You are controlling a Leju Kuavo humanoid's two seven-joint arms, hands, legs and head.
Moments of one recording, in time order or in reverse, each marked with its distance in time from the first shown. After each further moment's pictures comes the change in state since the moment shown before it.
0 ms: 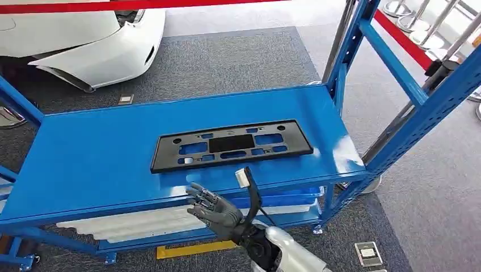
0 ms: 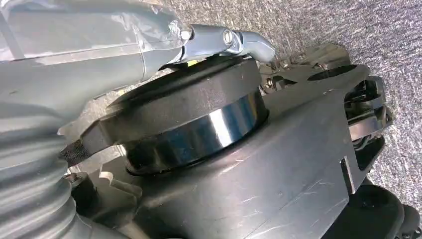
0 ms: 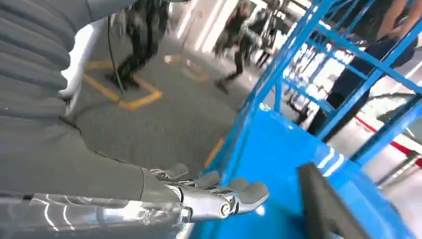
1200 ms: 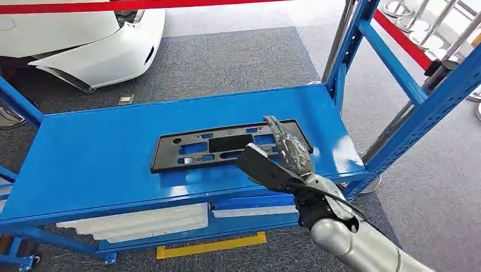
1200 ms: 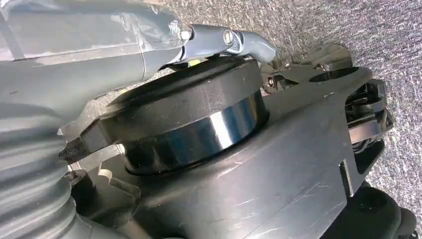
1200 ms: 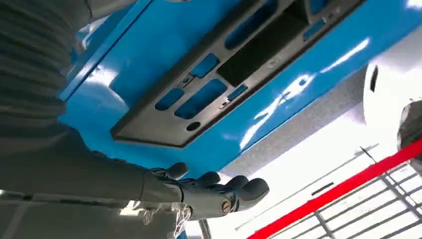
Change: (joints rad) left arm -0.001 -0.002 -0.007 0.000 0.039 0.006 0.006; right arm -0.106 -0.357 -0.090 -0.689 1.486 -0.241 0.734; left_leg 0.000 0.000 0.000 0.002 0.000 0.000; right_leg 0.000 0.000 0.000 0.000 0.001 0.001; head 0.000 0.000
